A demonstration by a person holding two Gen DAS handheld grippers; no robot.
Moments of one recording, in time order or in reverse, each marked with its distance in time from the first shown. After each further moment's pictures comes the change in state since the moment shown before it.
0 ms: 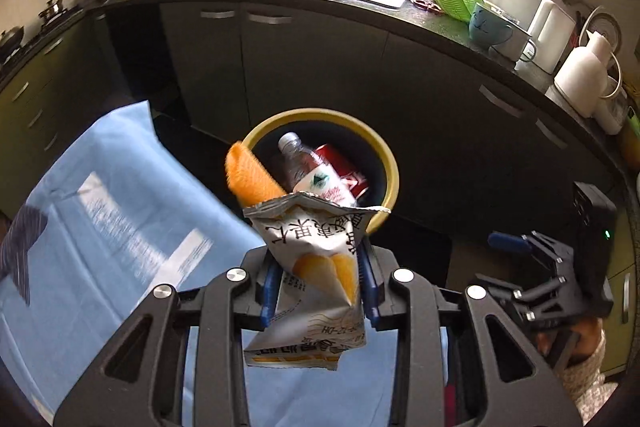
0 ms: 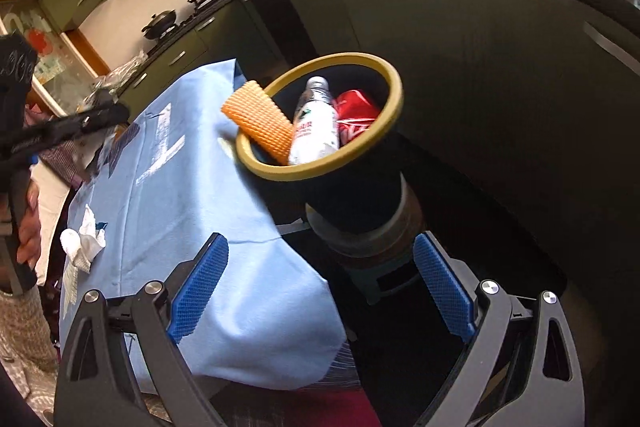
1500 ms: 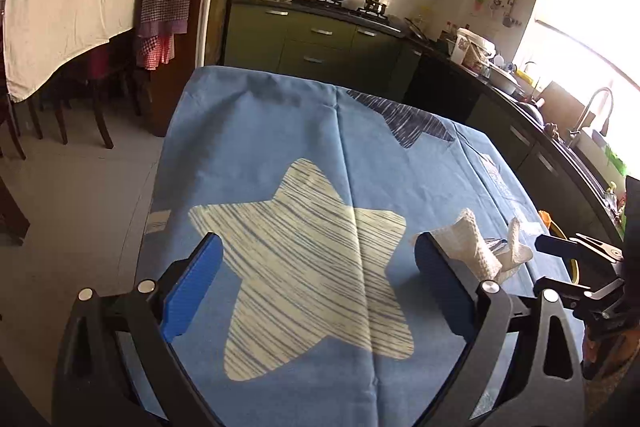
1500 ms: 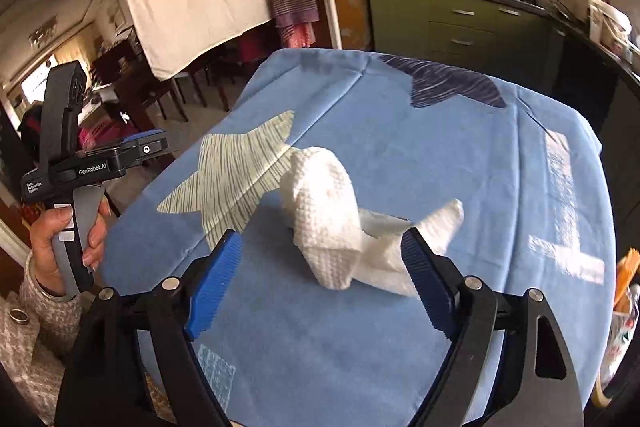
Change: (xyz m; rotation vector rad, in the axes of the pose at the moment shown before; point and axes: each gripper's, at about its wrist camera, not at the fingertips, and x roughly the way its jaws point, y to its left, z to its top) left arm -0.246 0.223 -0.378 -0.835 -0.366 0.572; right arm 0.100 0.403 -0.069 -0.919 0.197 0.488
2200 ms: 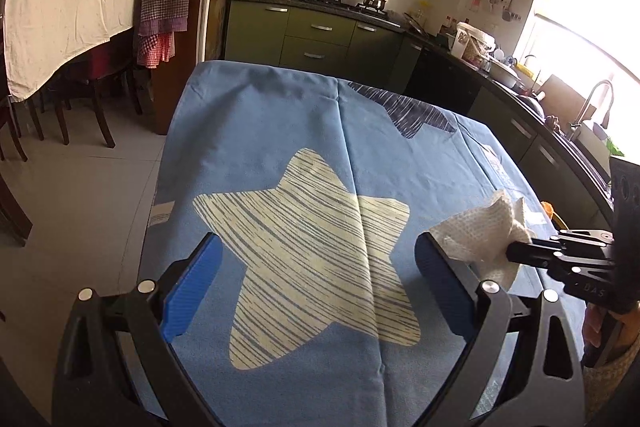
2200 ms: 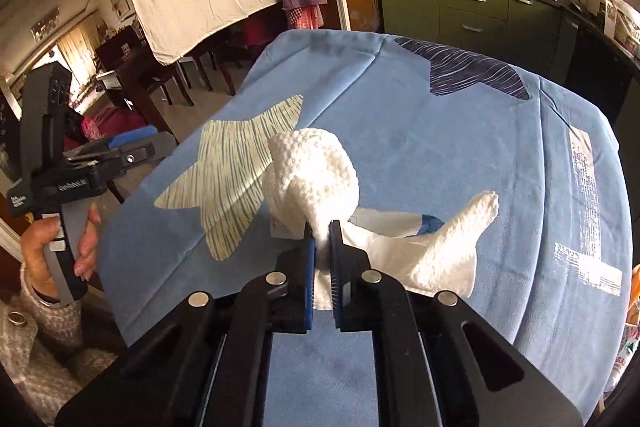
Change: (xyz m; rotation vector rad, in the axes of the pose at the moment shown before) left arm 0.000 -0.005 -0.009 0.022 0.020 0.001; right arm 0.011 -0.005 0.001 0.024 0.032 0.048
